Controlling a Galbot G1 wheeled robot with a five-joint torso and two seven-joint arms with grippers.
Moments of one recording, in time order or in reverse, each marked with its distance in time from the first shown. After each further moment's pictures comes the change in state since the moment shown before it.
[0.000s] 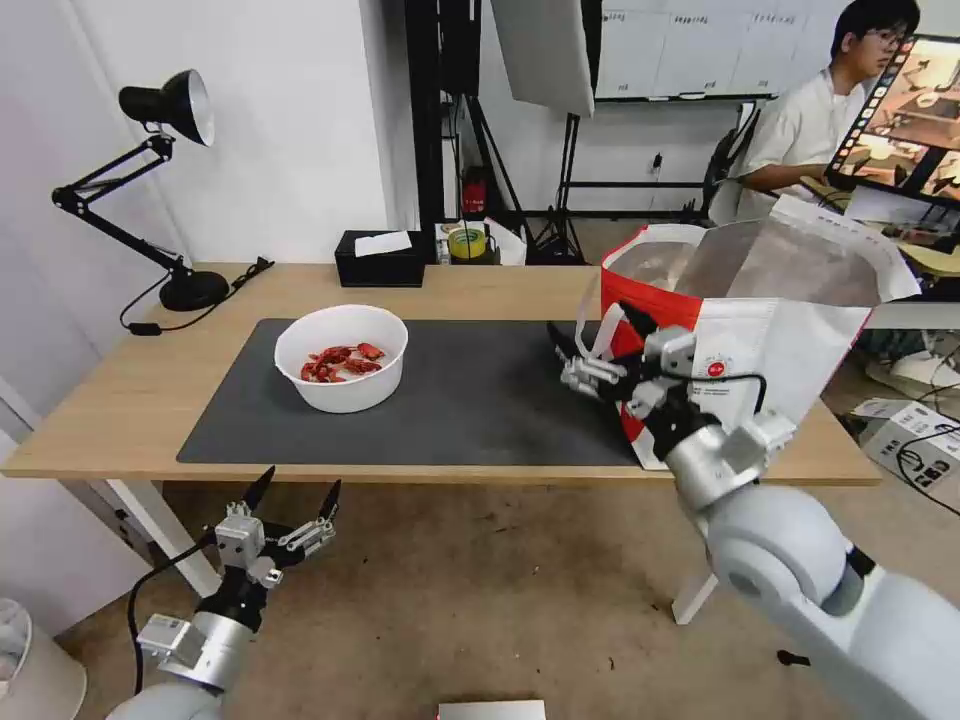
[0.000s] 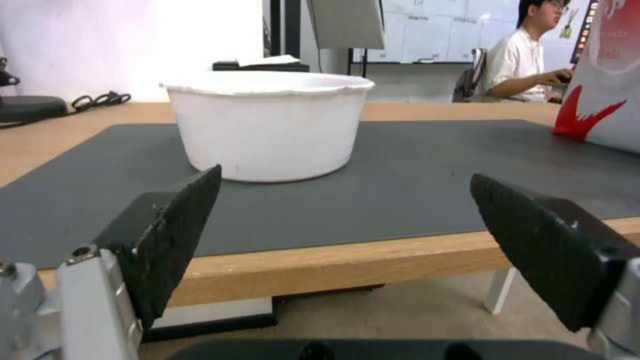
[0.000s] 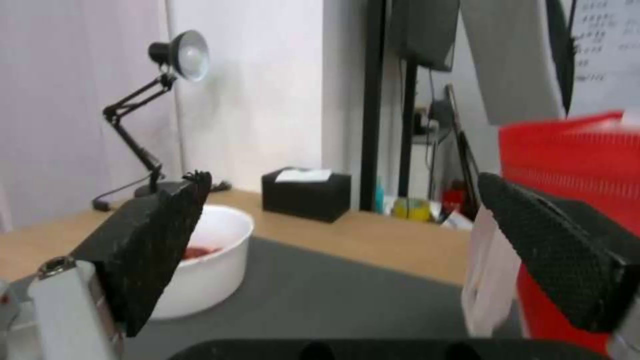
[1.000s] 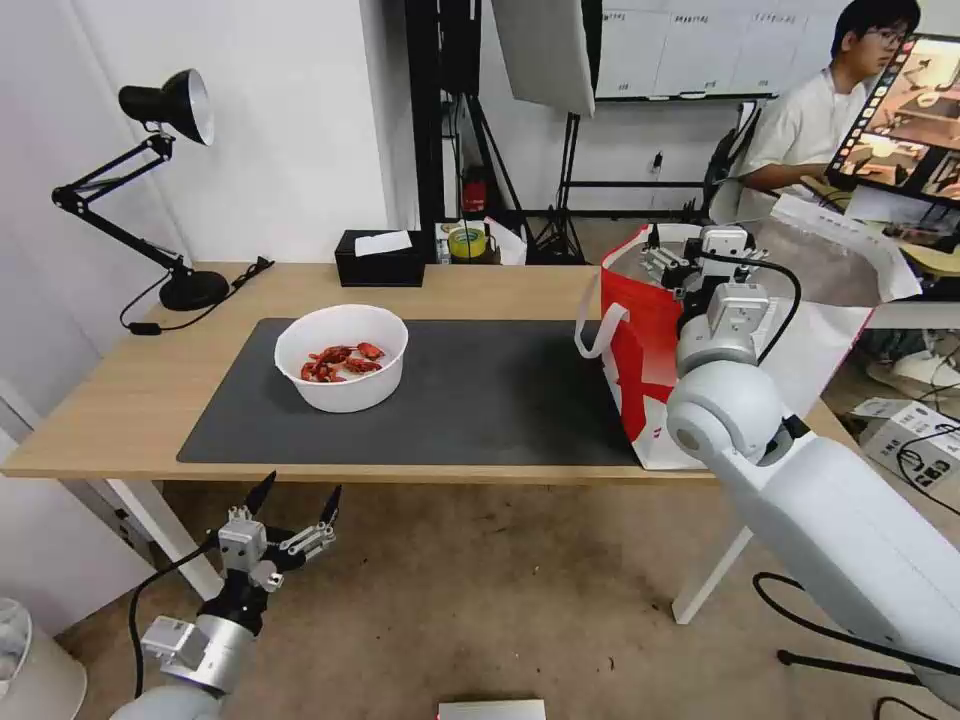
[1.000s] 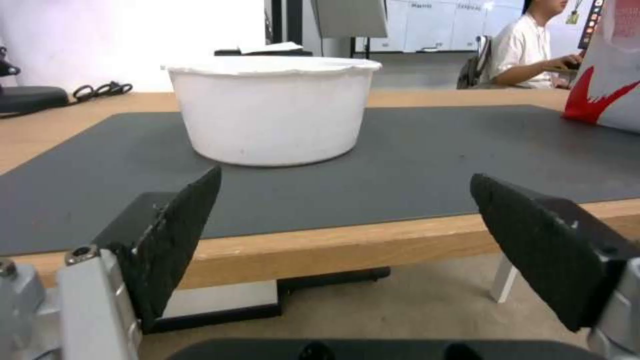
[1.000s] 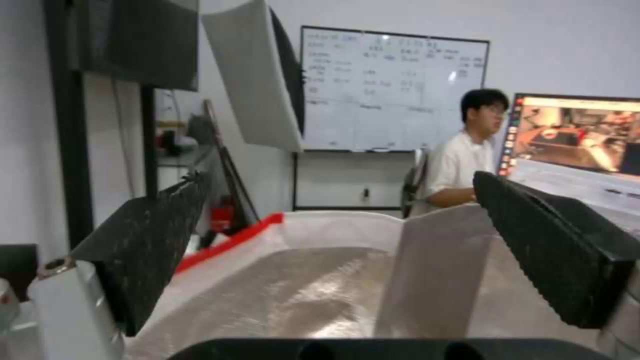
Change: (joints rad) left arm -0.014 0.012 0.009 0.025 0.008 0.006 -0.008; right arm 0.563 0.132 -0.189 -0.302 -0.040 -0.248 0.562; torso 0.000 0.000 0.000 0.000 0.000
